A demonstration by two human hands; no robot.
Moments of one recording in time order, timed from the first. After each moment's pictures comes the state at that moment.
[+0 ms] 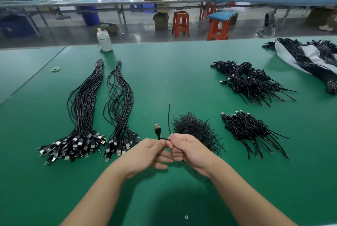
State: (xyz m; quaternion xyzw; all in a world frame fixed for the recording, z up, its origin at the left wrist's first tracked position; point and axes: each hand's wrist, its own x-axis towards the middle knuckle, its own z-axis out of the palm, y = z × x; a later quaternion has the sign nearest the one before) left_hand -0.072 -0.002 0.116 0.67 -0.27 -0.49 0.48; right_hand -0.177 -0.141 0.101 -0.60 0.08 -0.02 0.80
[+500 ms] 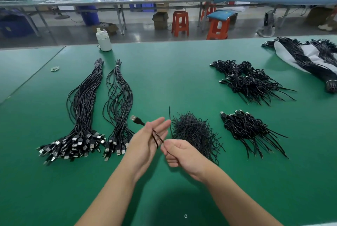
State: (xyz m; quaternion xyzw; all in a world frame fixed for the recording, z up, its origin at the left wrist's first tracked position) left_hand -0.078 -0.020 0.100 0.47 -0.17 -0.36 0.79; right_hand -0.178 -0.122 0.088 -0.62 0.08 -0.03 0.78
